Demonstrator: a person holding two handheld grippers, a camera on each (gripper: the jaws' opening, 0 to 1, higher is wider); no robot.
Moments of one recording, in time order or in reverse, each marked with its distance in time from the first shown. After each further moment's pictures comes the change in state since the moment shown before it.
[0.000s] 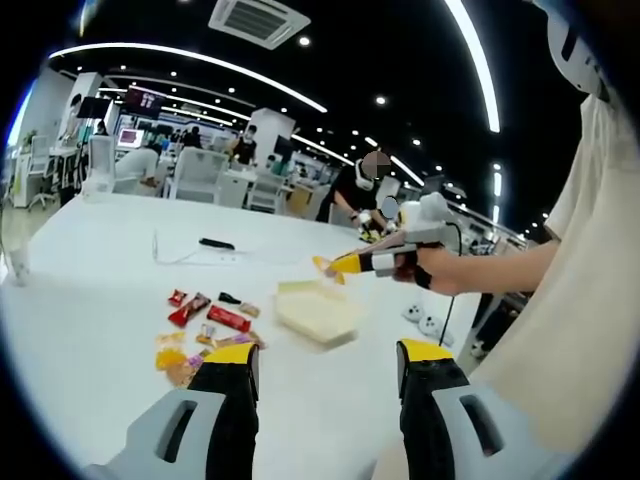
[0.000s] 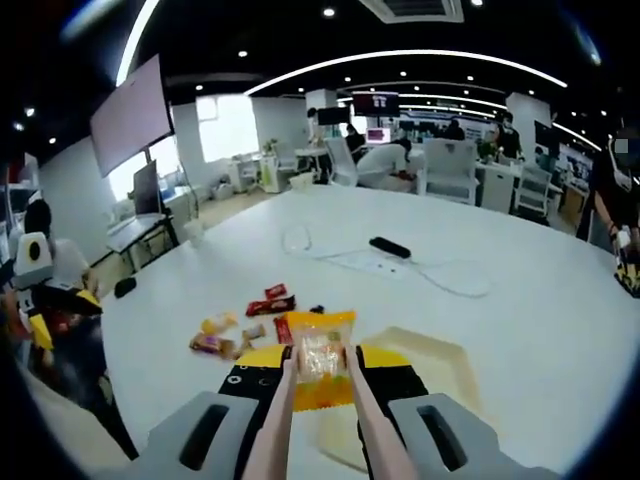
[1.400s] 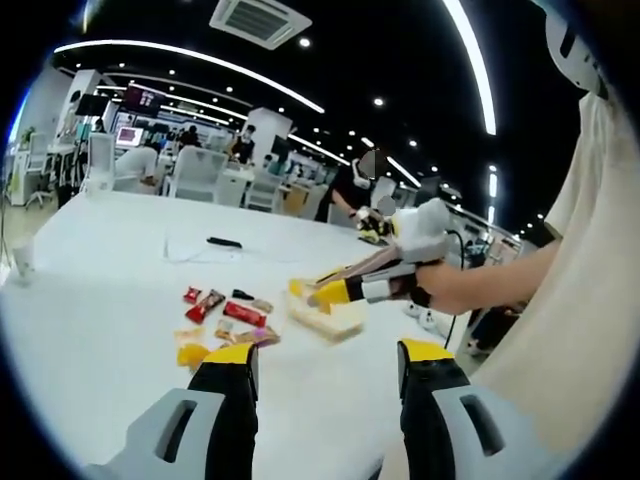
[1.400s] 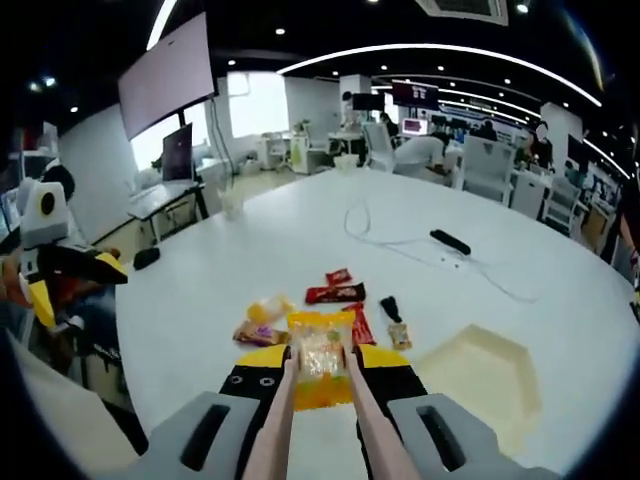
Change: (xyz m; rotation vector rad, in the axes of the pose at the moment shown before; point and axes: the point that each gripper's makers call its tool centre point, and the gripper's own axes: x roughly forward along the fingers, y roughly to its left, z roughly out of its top) left arm -0.028 0.030 -0.003 -0.005 0.003 -0.022; right arm 0.037 0.109 -0.014 -0.106 0.066 0.090
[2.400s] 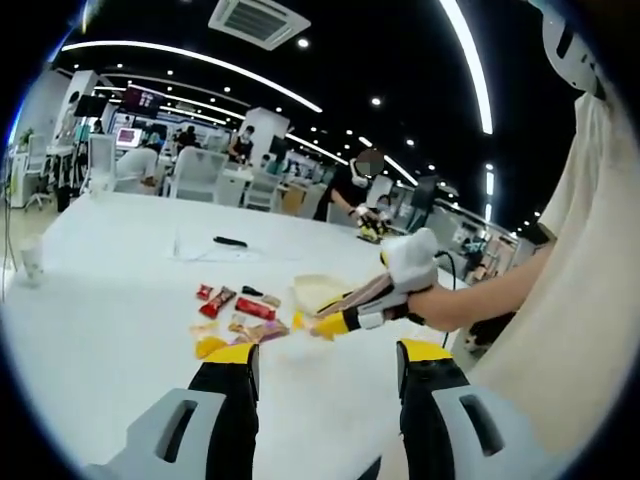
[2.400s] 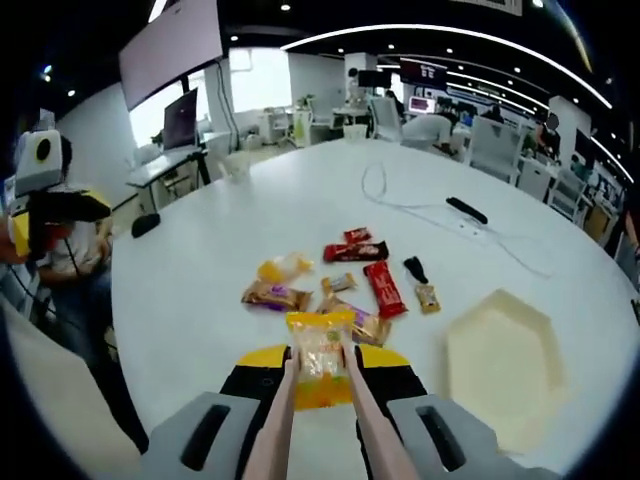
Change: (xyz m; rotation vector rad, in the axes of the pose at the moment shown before) left arm -0.033 0.017 -0.001 0.010 0.005 -0.016; right arm 0.021 0.030 -0.048 -0.020 0.110 -0.001
